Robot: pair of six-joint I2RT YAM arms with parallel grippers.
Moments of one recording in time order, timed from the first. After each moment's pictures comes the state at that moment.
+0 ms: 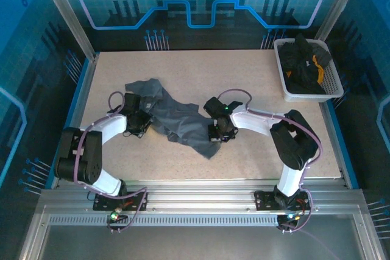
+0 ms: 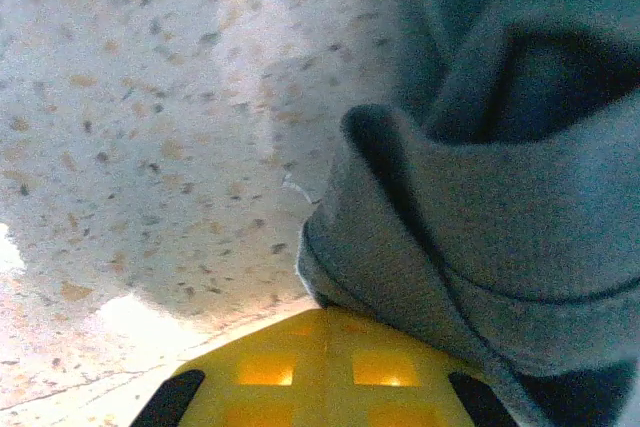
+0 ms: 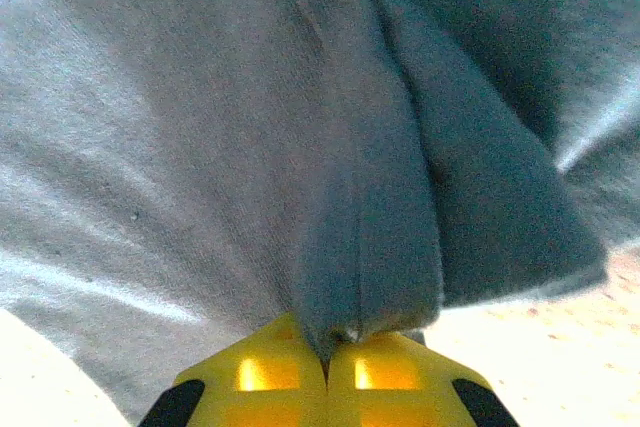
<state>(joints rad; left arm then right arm) -0.08 1.51 0.75 -0.36 0.15 -1.12 0.69 1.77 1.14 -0.78 -0.08 0.63</state>
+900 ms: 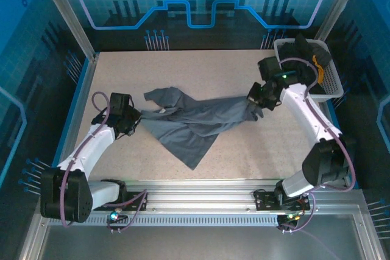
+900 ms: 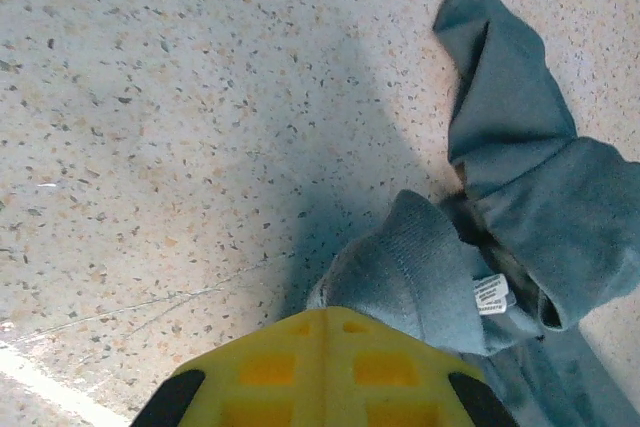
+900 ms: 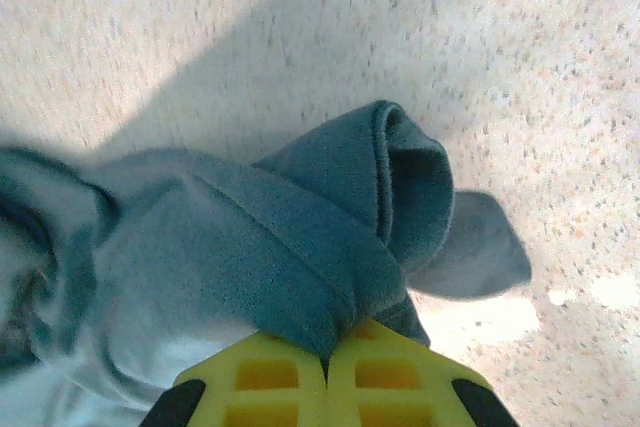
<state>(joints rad) -0.06 1.19 0.75 -0.53 0.00 -1.10 0.21 1.54 1.42 -1.06 -0.06 0.75</state>
